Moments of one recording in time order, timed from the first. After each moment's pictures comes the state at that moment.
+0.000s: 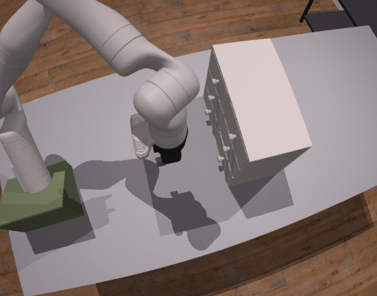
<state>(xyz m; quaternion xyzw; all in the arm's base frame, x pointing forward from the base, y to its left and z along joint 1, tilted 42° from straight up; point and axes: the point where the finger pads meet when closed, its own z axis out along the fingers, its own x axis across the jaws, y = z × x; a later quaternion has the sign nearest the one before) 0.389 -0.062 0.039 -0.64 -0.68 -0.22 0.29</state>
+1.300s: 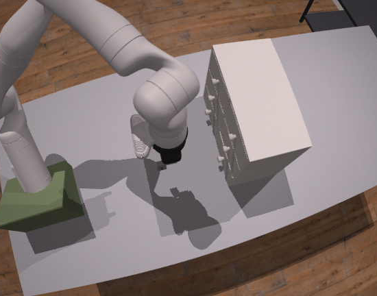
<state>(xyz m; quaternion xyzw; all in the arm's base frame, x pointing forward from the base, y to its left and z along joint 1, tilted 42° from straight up) 0.389 -0.062 0.039 -0.64 -0.68 -0.22 0.29</state>
